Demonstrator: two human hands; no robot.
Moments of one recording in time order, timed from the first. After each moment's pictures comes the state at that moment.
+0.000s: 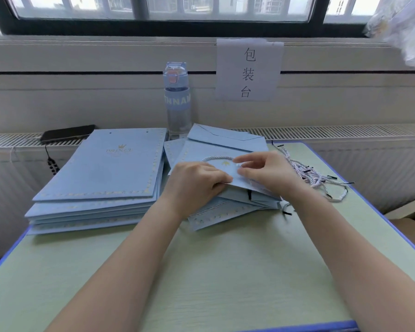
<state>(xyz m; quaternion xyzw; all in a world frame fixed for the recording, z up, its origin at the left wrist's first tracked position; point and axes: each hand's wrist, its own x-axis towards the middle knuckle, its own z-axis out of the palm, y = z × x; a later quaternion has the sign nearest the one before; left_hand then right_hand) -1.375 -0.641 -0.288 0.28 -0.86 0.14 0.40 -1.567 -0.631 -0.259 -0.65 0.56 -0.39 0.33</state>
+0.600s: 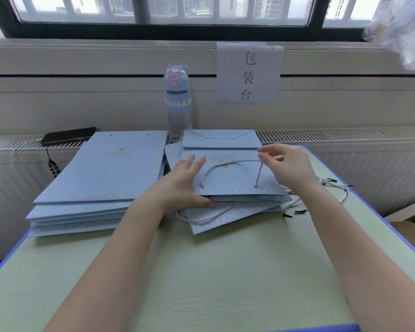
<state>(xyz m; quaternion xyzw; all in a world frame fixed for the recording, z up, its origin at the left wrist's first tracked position) -1.348 -0.643 -0.275 0.54 -0.81 -0.18 0.13 -1.592 -0.644 -0.259 -0.63 0.62 -0.44 0.19</state>
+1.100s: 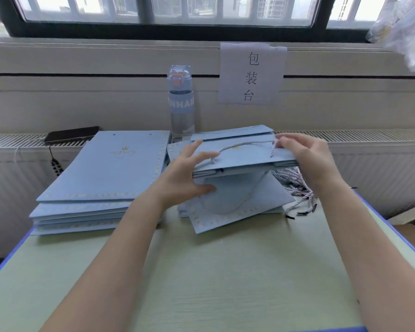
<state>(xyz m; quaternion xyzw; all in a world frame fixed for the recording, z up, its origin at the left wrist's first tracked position) -1.348 -0.643 -0.269 0.44 -0.81 -0.20 0.32 -1.606 -0.640 -0.238 -0.54 0.55 -0.56 0.30</state>
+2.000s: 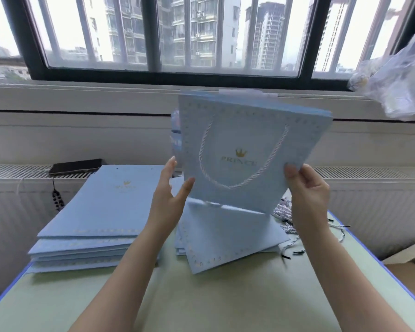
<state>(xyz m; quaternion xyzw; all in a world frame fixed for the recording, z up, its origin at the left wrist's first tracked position) -1.350 -0.647 -0.261 0.45 -0.61 -0.28 0.59 -1.589 -0.630 -0.236 -0.49 0.37 -0.75 0.23</state>
